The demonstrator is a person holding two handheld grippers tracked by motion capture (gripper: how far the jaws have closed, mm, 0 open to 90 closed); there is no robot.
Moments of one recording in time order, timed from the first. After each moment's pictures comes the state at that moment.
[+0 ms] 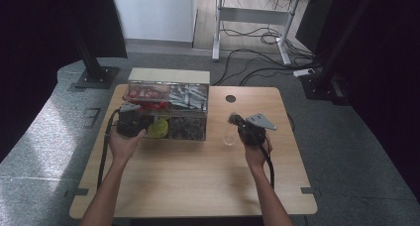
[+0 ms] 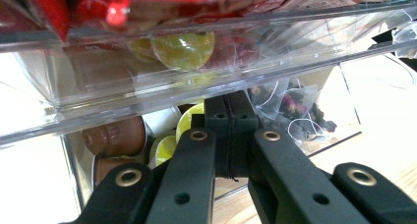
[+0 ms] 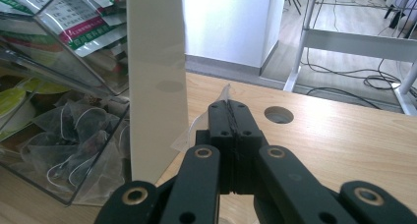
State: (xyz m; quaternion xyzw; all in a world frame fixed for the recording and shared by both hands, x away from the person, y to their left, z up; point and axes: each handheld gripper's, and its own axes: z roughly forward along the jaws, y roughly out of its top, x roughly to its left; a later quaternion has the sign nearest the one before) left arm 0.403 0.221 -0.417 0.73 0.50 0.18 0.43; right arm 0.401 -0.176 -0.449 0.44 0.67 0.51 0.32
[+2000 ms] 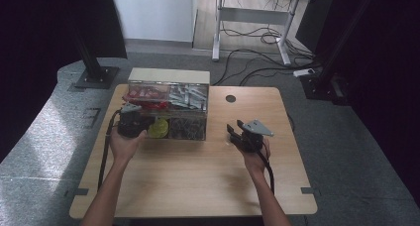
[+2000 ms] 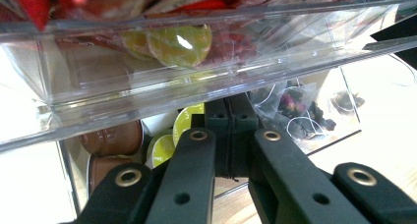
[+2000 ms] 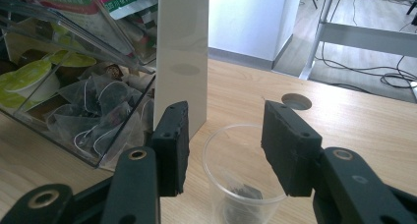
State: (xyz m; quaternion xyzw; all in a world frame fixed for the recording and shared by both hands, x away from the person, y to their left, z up) left arm 0.402 0.218 -0.419 0.73 0.50 0.18 0.43; right arm 0.386 -0.170 -0.462 0.42 0.69 0.50 0.30
